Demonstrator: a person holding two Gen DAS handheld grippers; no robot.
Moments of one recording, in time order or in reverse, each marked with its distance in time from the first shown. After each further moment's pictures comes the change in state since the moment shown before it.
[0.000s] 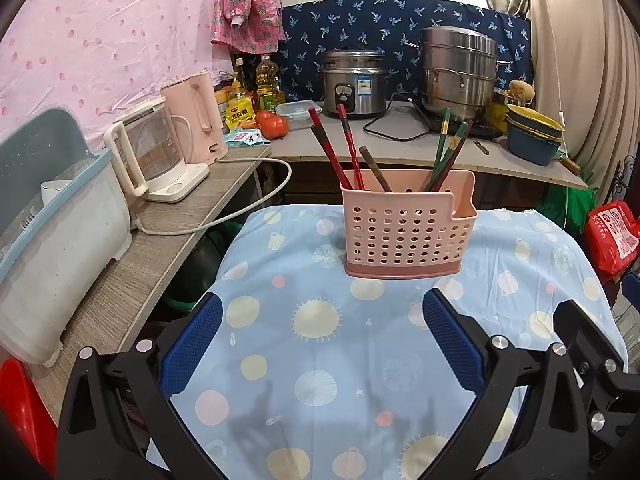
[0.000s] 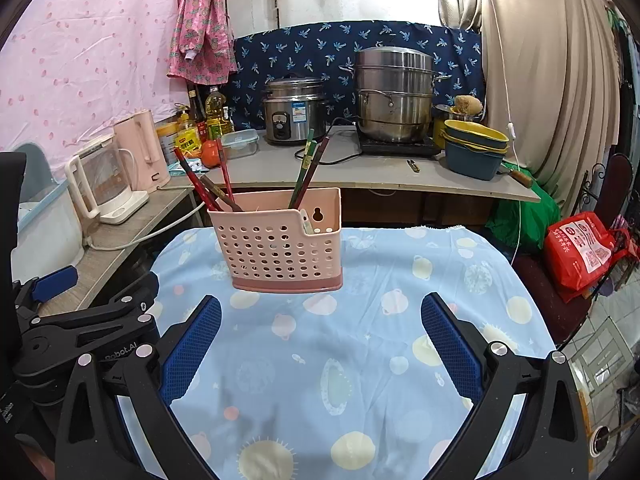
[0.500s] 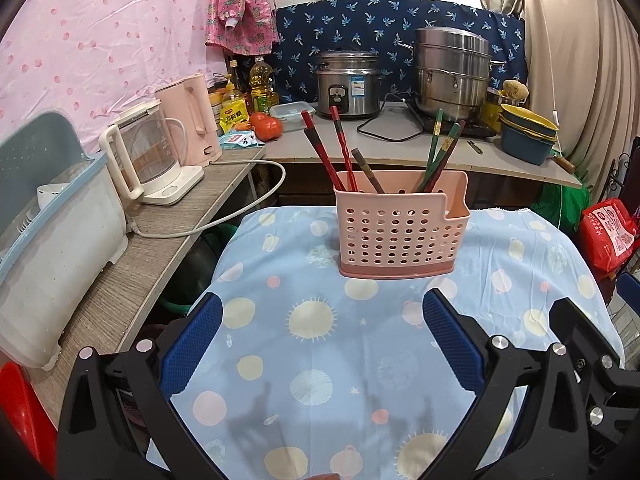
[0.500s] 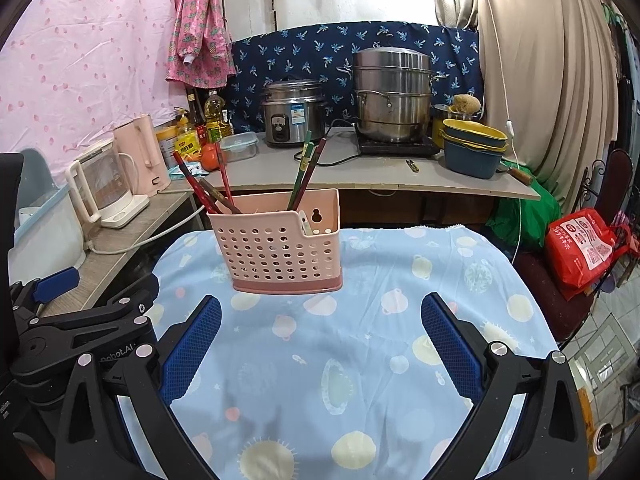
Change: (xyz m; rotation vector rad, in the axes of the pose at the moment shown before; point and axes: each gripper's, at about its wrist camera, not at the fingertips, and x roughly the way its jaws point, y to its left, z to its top) left arm -0.003 -0.003 0.000 0.008 -0.004 -0.016; right arm -0.003 0.004 0.000 0.013 -0.007 0.002
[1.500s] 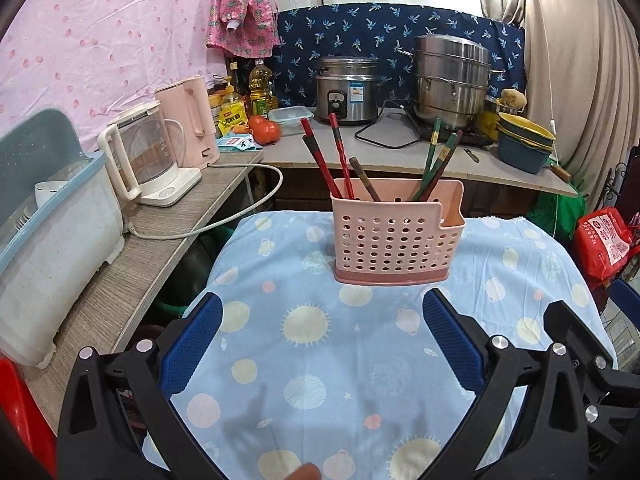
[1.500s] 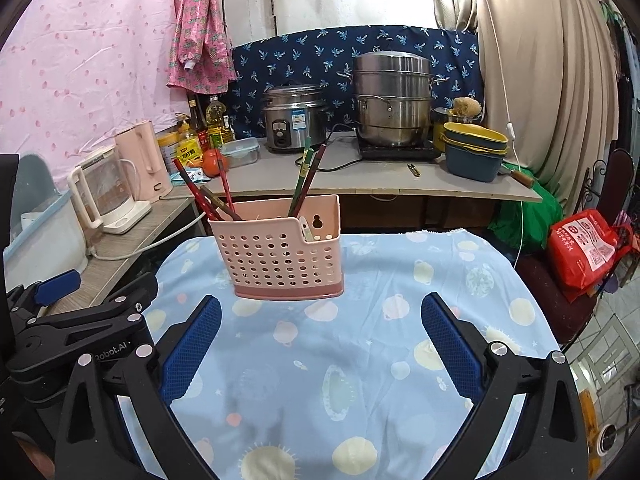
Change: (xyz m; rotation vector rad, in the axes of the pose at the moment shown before) left arm -0.003 0.001 0.004 -0.019 -0.017 -0.019; right arm 0.001 0.000 0.004 0.000 -0.016 0.004
